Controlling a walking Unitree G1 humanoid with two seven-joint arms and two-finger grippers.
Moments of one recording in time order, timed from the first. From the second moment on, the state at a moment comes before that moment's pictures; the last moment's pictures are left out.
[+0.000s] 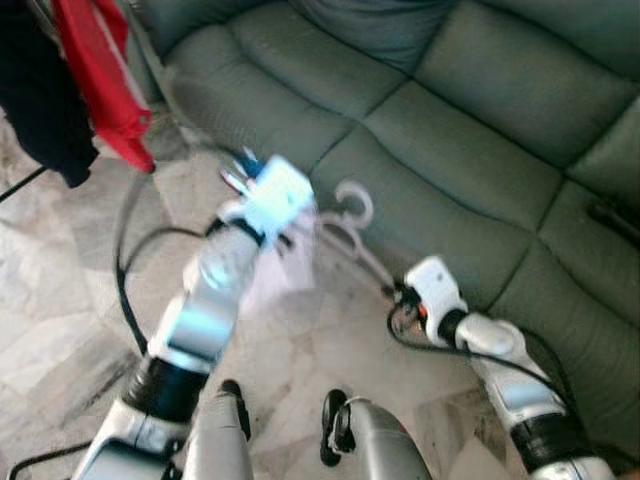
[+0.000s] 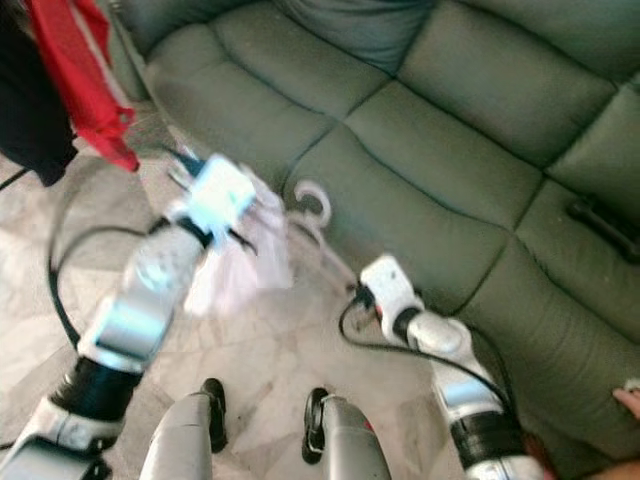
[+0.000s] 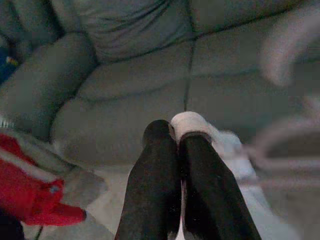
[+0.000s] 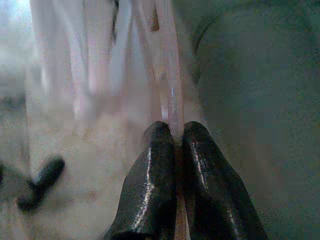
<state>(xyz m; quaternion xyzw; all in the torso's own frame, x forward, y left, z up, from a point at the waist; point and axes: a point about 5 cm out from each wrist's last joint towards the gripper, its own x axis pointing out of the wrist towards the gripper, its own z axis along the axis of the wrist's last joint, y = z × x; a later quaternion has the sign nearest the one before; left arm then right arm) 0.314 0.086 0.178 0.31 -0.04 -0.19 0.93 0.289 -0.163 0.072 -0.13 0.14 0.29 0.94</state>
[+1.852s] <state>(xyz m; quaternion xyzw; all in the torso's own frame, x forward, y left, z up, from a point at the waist) 0.285 0.066 0.165 0.26 -0.10 -0.28 0.92 0.306 -0.135 0.141 -0.07 -0.18 0.33 0.92</state>
